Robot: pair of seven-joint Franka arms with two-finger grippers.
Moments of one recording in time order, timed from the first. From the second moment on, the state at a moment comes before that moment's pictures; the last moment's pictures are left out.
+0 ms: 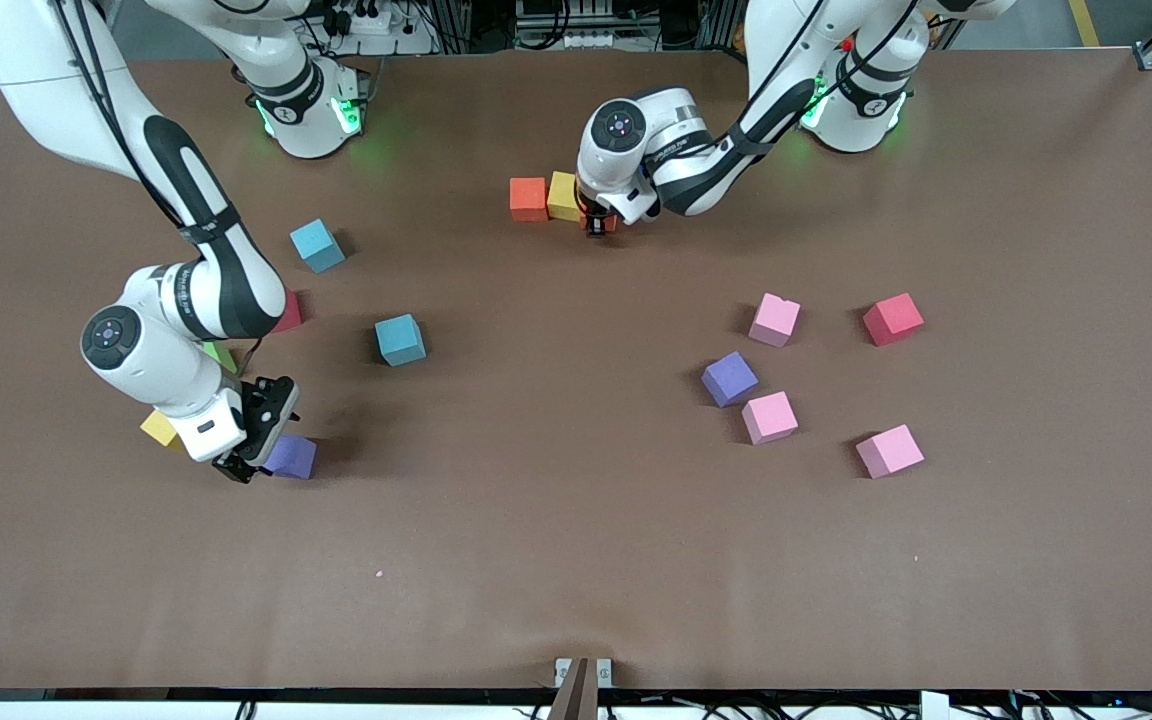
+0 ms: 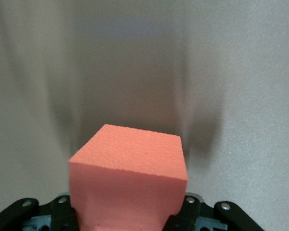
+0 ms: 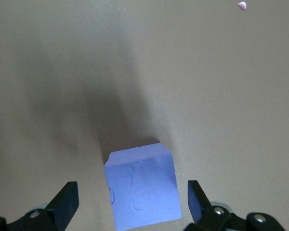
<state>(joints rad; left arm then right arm) -0.38 0.57 -0.71 -2.20 0.17 2.61 -2.74 -0.05 0.50 0.12 -1.96 0.04 2.60 -1.28</state>
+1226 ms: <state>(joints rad) -0.41 0.59 -0.69 -2.16 0.16 2.56 -2.76 -0.04 0.58 0.11 -1.92 0.04 2.62 -1.31</state>
